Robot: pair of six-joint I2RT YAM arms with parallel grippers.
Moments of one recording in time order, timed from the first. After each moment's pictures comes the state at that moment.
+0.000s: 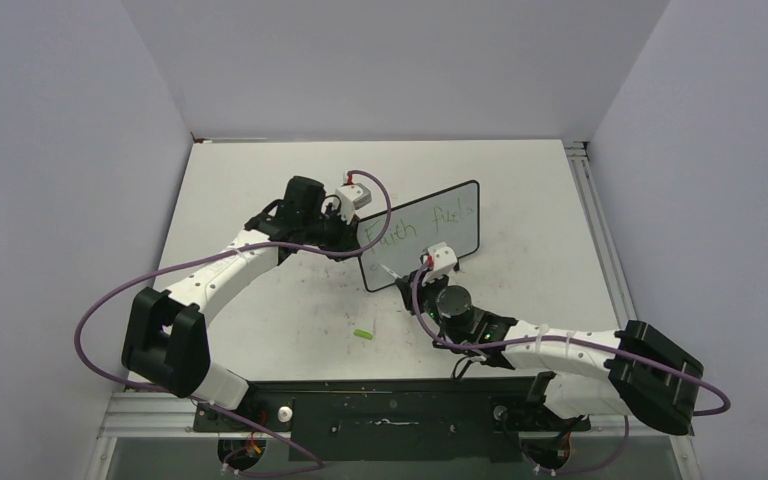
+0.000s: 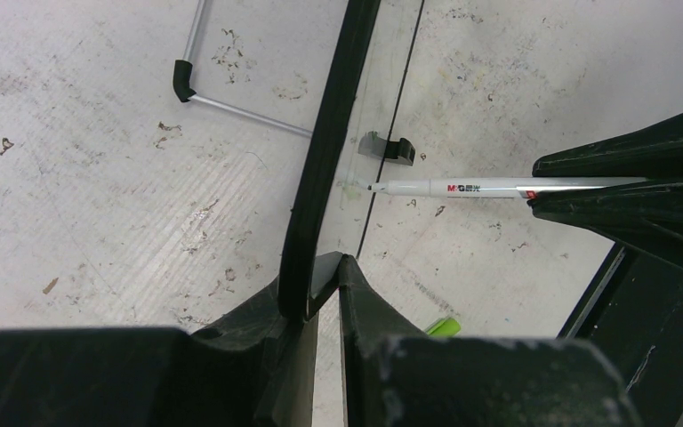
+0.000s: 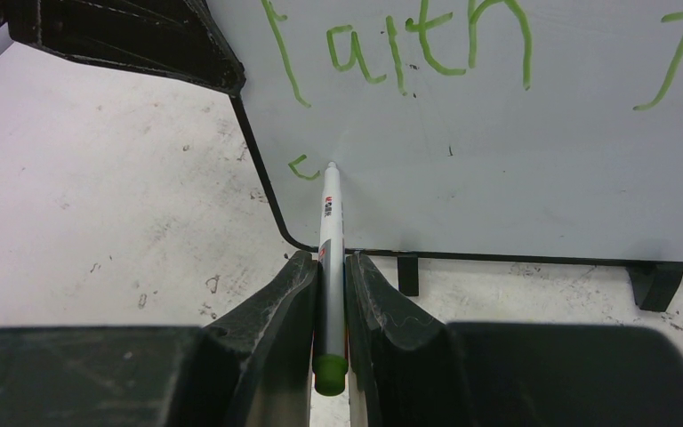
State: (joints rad) left arm -0.47 1.49 1.11 -0.41 0.47 0.13; right arm 1.01 1.21 0.44 0.53 0.42 0.32
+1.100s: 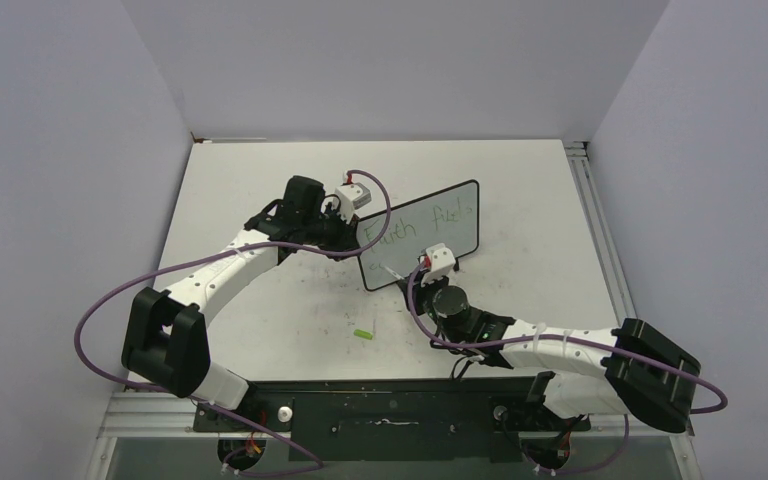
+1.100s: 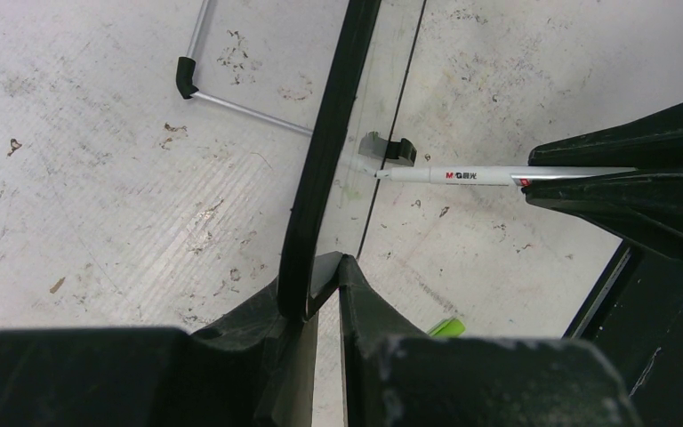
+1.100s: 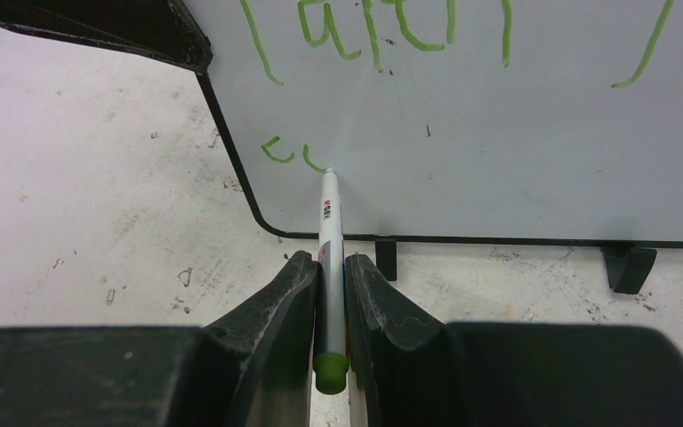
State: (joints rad) left arm -0.47 1.49 1.11 -0.41 0.47 0.13; right arm 1.02 1.23 0.44 0.49 0.45 0.30
